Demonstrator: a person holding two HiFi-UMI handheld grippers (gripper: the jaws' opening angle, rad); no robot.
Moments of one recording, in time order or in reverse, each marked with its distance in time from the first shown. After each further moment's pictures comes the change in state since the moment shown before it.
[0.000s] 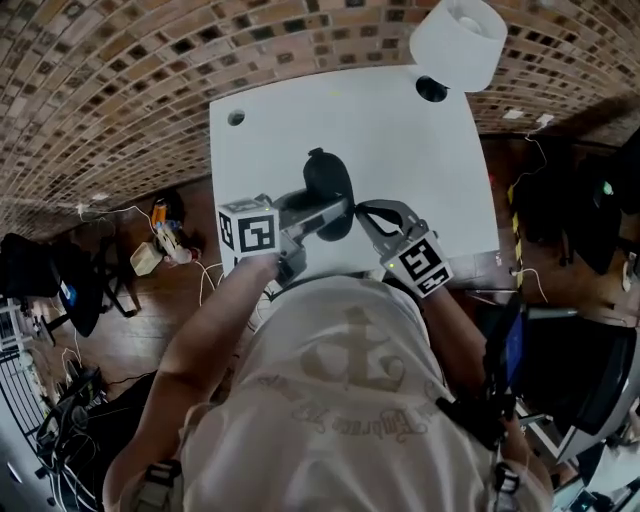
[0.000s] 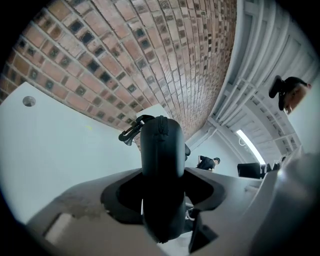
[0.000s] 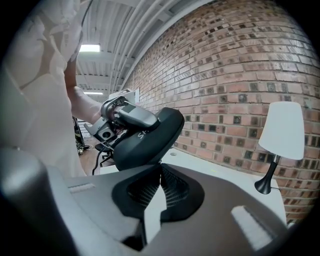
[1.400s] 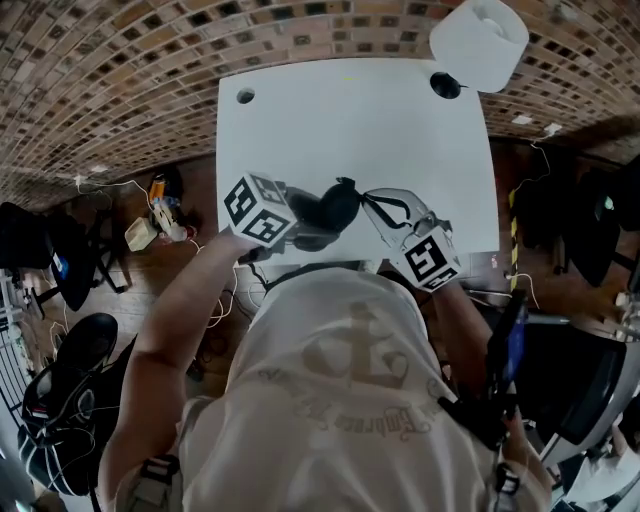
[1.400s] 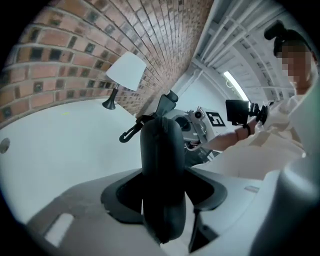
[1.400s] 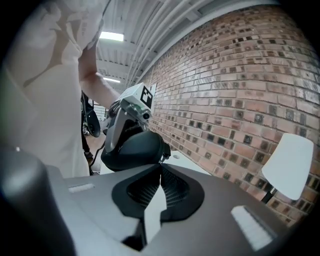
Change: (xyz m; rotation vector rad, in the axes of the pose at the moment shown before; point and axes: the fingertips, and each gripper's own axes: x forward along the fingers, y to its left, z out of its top) left arm -0.029 0.002 -0.088 0.317 0.637 -0.041; right arm -0.006 0.010 0.014 -0.250 0.057 0.060
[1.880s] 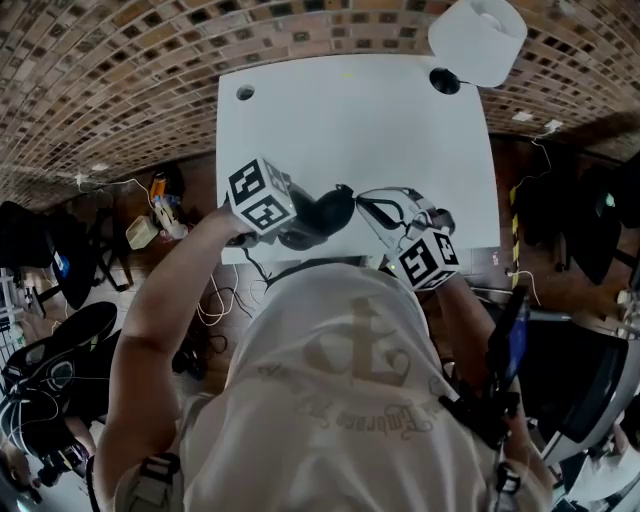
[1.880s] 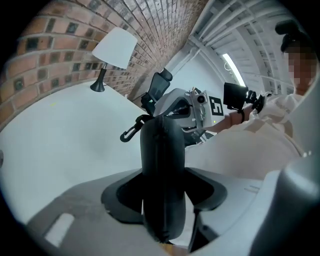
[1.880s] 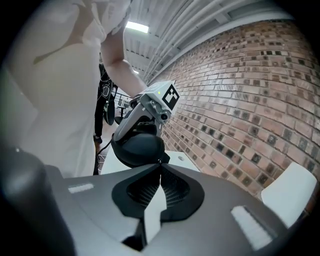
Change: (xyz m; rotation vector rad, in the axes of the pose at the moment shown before) left arm -0.003 -0.002 -0.030 0.044 0.260 -0.064; right arm 0.003 0.022 0.001 -0.212 0.014 0.062
